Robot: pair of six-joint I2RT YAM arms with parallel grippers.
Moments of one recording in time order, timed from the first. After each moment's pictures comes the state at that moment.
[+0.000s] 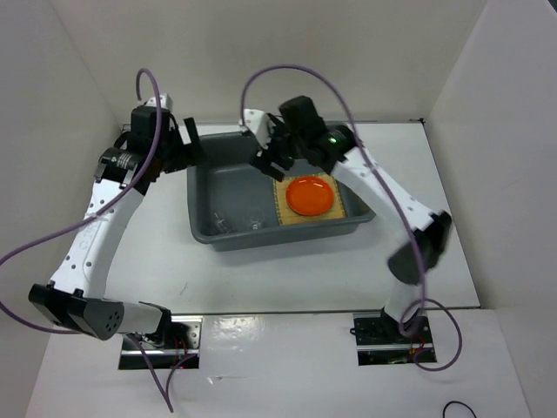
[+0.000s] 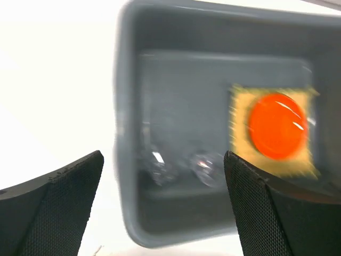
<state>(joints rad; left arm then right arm) -0.27 1.34 1.61 -0.89 -0.16 -0.42 0.68 1.67 1.84 -0.76 -0.16 -0.57</state>
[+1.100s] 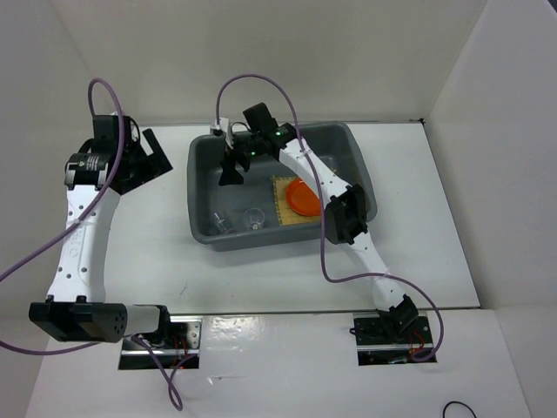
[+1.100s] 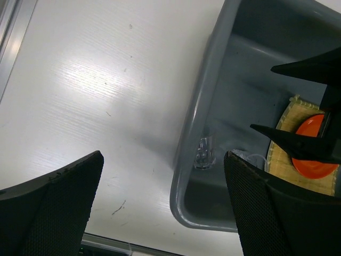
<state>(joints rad) 0.02 1.30 1.59 -1.08 -0.14 -0.47 0.64 2.59 2.67 -0.78 -0.82 -0.48</state>
